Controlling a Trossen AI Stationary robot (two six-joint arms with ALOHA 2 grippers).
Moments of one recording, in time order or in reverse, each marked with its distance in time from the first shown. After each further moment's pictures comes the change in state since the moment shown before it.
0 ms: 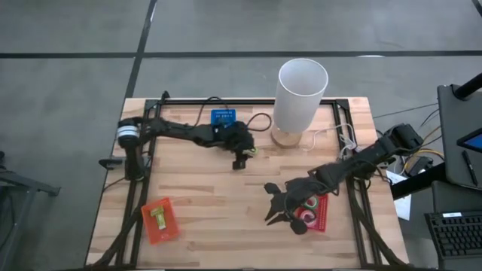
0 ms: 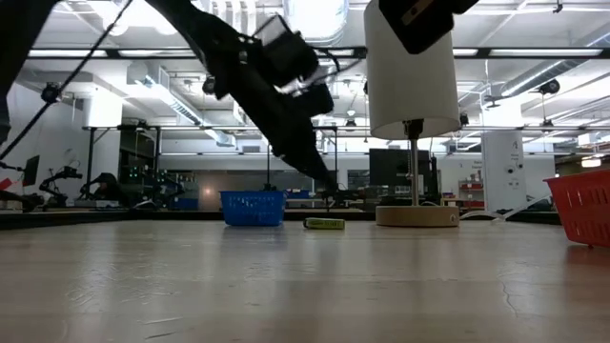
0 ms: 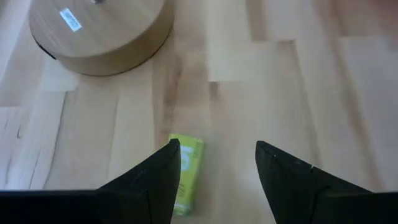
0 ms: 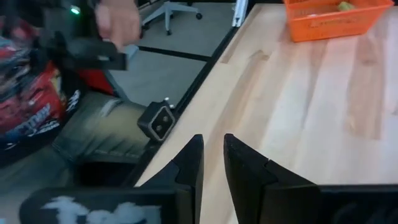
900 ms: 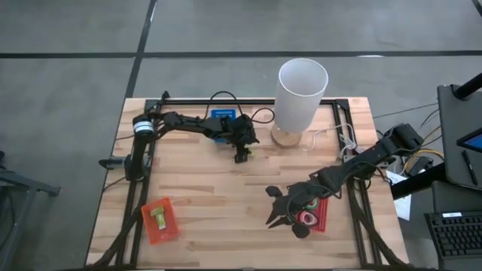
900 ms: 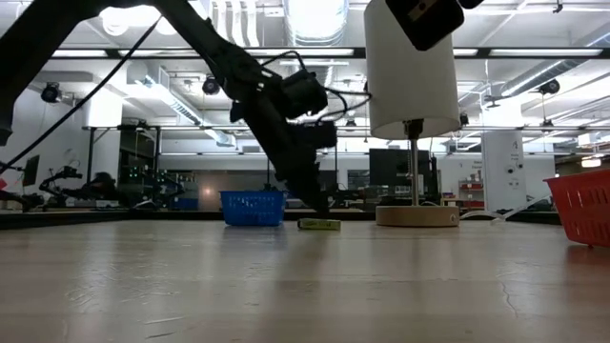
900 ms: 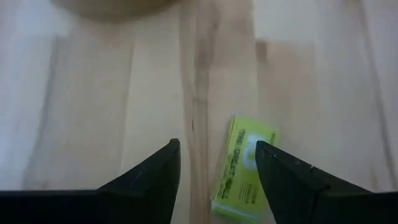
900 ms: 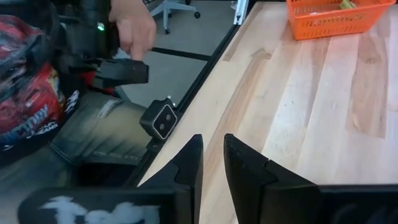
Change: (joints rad) left arm 0.105 0.156 0.116 -0.112 0.081 0.015; right arm 0.036 0.000 0.000 -0.001 0.035 0.016
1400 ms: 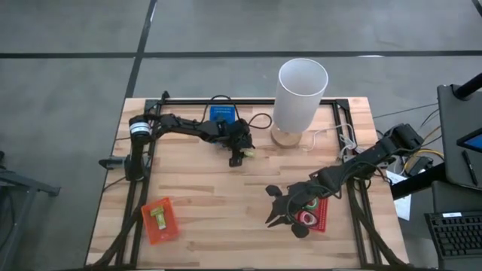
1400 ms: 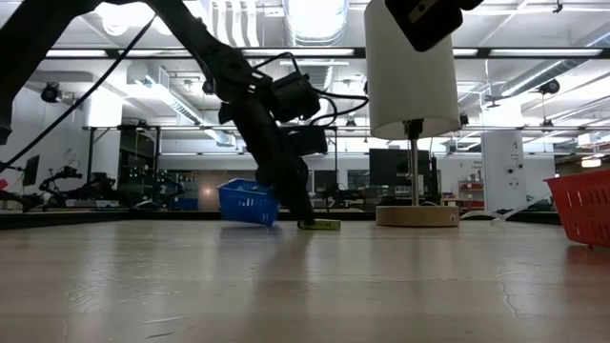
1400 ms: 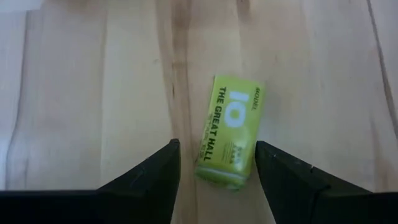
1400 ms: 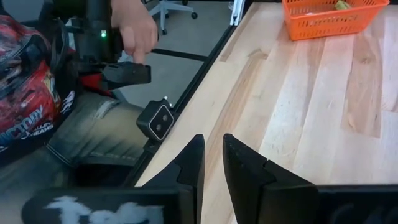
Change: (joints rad) left arm -0.026 -0.036 -0.083 0.011 -0.036 0.075; right arm 0.000 0.000 -0.001 0.000 0.015 0.000
